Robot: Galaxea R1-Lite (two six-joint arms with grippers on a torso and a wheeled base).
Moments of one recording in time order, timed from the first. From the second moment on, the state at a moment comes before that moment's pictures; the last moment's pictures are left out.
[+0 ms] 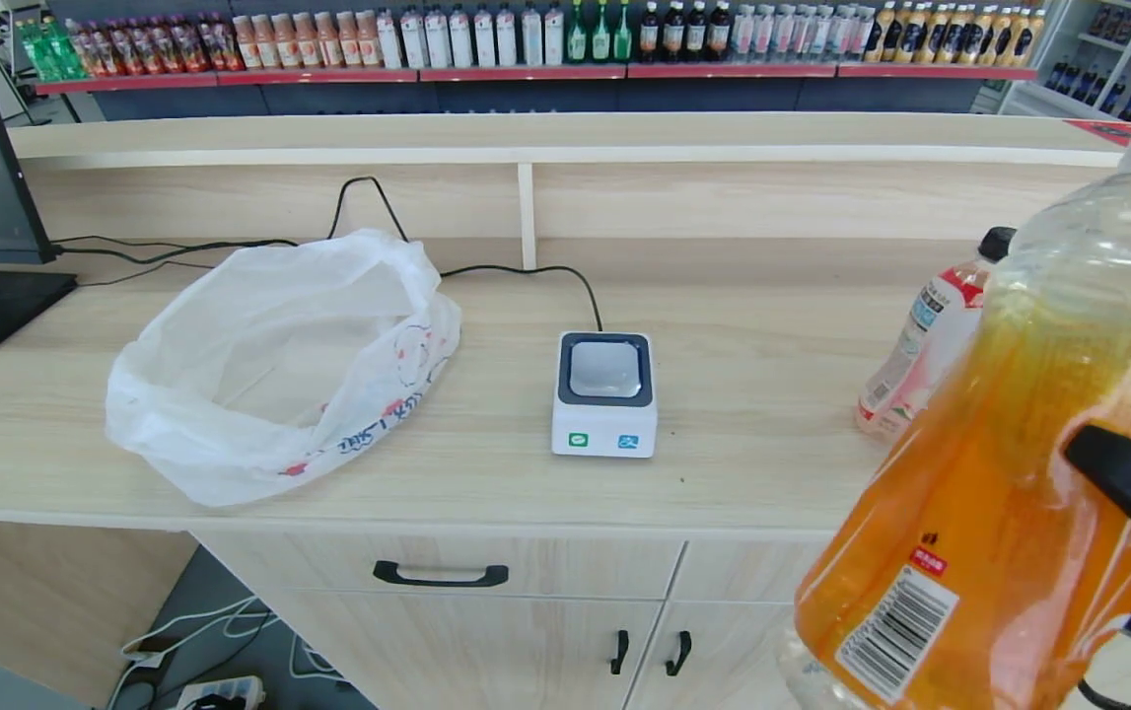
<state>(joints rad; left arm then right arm) 0.00 0.00 0.00 0.00 0.00 0.00 0.81 1.23 -0.17 -1.57 0.21 0.71</state>
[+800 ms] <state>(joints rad) 0.00 0.00 0.00 0.00 0.00 0.00 0.83 1.21 -0.18 -1.57 0.25 0.93</state>
